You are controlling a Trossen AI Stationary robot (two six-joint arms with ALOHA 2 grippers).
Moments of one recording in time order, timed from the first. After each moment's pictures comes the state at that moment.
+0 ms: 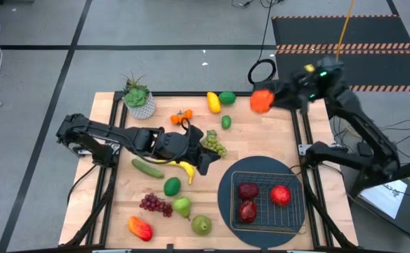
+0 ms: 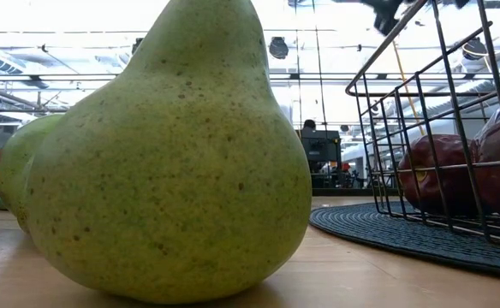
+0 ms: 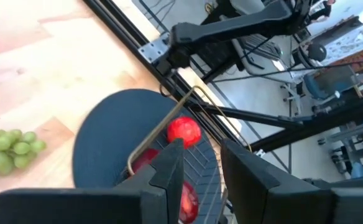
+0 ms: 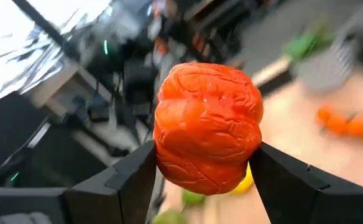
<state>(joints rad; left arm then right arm) -0.22 1.57 1.52 -0.37 -0.25 -0.92 -0.92 0.89 1.04 -0.39 -1.14 0.44</state>
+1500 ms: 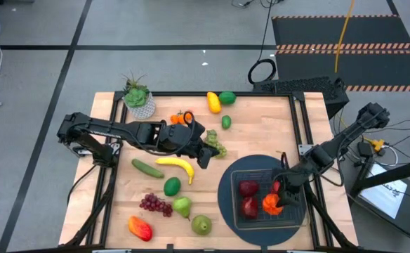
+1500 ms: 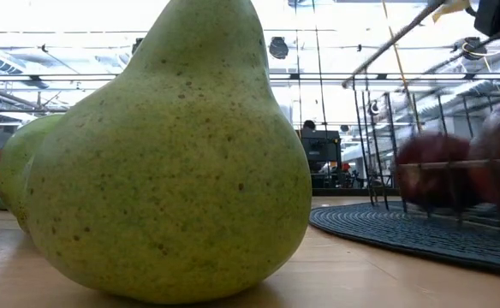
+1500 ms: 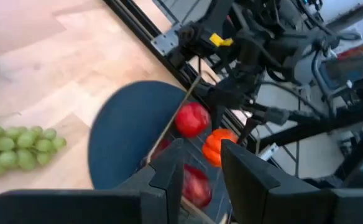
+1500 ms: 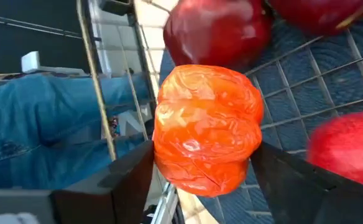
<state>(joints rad) -0.15 1.57 1.52 -0.43 -0.15 -0.89 0.62 0.88 0.53 -0.45 -0.24 1.14</state>
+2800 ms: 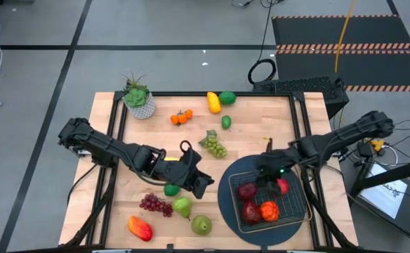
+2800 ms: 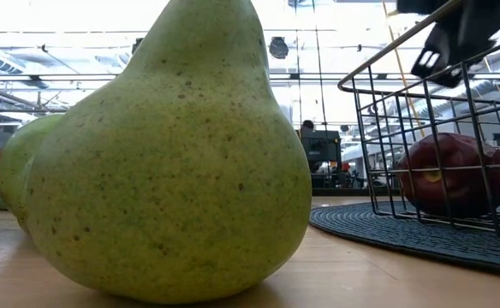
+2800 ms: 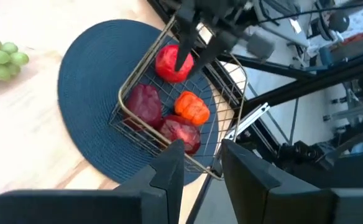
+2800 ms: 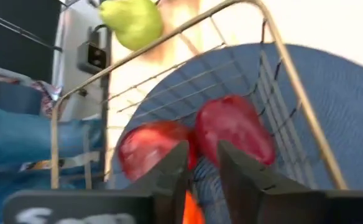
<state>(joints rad) -0.38 1.62 1.52 -0.47 -0.28 -1.11 0.31 1.07 0.74 -0.51 -0.21 0.58</state>
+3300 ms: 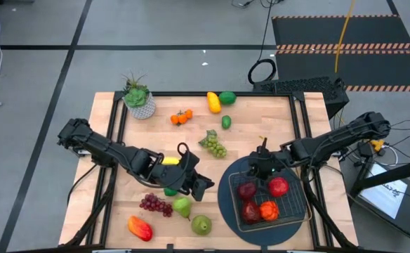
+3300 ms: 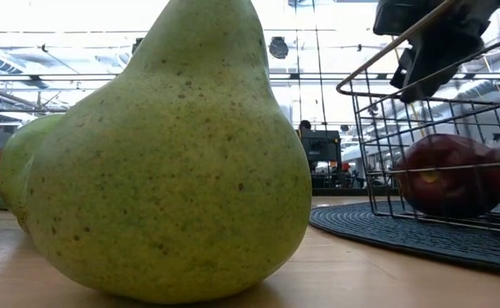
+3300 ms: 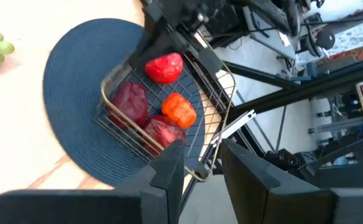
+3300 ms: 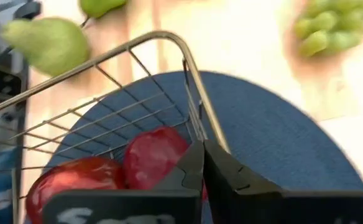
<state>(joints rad) -0.42 1.62 1.52 -0.44 -0.33 -1.18 0.29 1.16 0.74 -0.49 0.04 0.54</state>
